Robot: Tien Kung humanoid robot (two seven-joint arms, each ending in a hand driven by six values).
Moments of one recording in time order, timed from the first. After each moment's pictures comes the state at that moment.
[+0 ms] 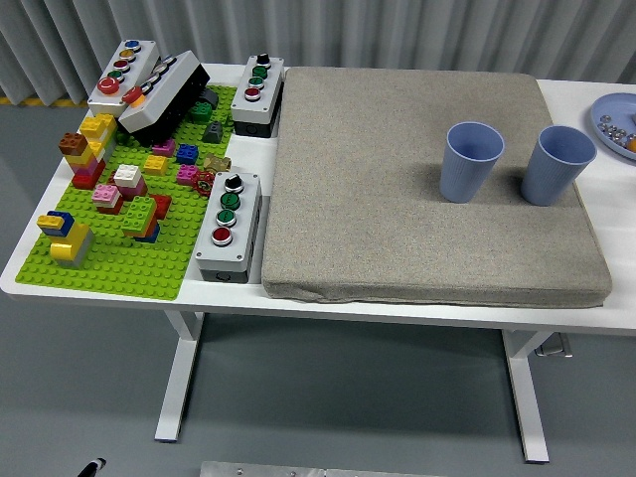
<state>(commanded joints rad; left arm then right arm) -0.09 0.11 -1.16 -0.18 1.04 -0.15 0.08 0.59 -0.33 1.41 1.13 -0.97 -0.37 0.03</state>
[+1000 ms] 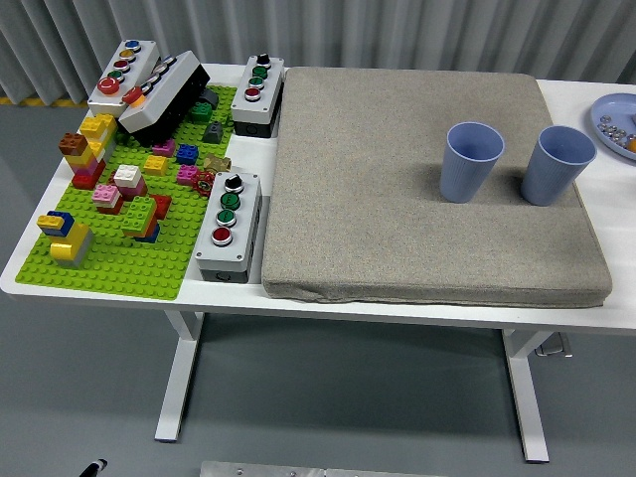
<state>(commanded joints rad) -0.09 0.11 -1.14 -0.18 1.05 -0.16 0.08 0.38 -0.27 1.45 1.17 -1.03 -0.20 0.08</state>
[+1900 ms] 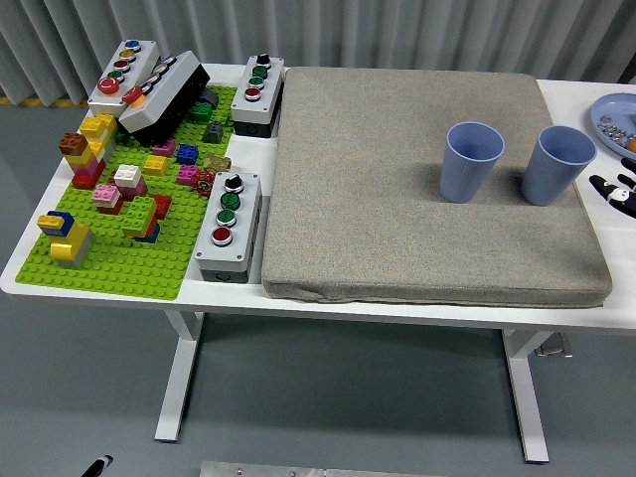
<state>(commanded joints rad) -0.10 0.10 -1.13 -0.18 1.05 -0.16 0.07 0.30 -0.26 1.48 1.12 -1.04 -0.06 0.05</state>
